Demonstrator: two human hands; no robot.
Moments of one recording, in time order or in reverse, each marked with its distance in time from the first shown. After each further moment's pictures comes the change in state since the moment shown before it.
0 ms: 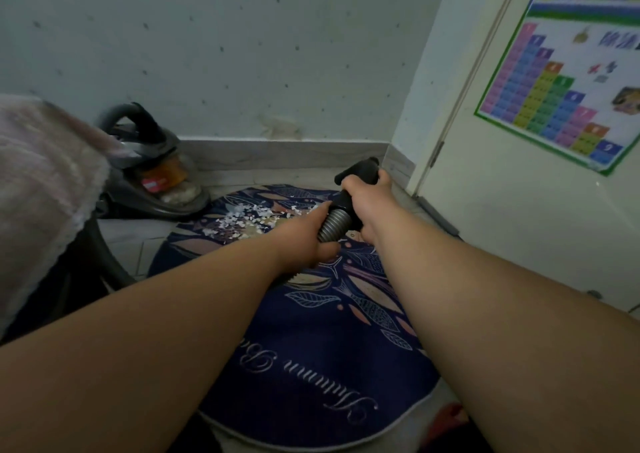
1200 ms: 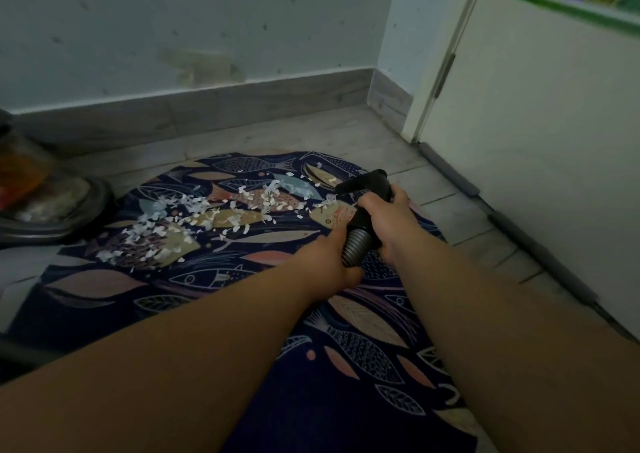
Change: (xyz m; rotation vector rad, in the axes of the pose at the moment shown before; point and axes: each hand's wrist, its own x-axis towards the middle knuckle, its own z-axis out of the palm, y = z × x) left_hand 0.304 -0.049 0.159 -0.009 -0.298 -0.108; right_hand 0.311 0.119 -0.098 0.084 0.078 0.266
